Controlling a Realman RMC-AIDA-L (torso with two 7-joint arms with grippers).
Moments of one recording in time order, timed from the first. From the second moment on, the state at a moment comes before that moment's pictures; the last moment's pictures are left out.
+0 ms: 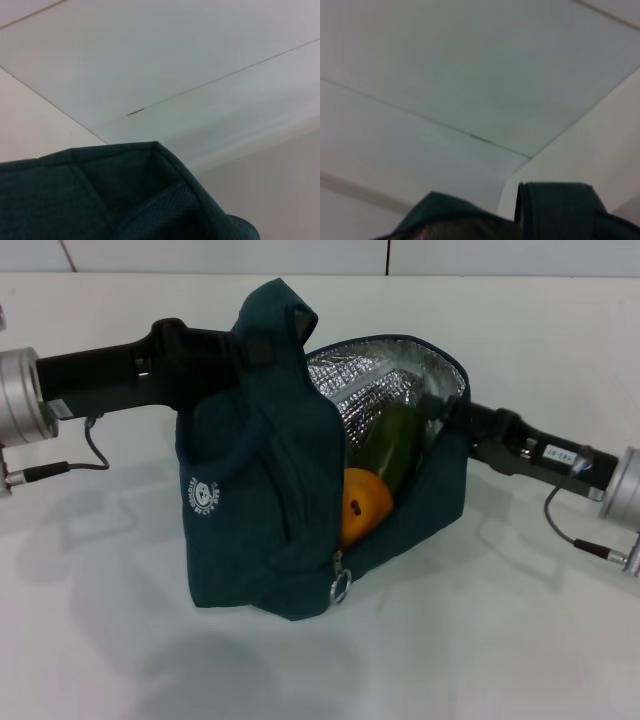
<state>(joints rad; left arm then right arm) -0.58 -2.02 0.54 0.60 1.87 1.78 -2.34 0.58 2.02 -1.60 -0.27 -0.80 -1.24 1.89</state>
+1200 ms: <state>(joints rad) -0.64 -2.03 0.58 0.58 1.87 1.77 -2.34 0.50 1.98 -1.41 -0.38 -0.80 -1.54 1.63</state>
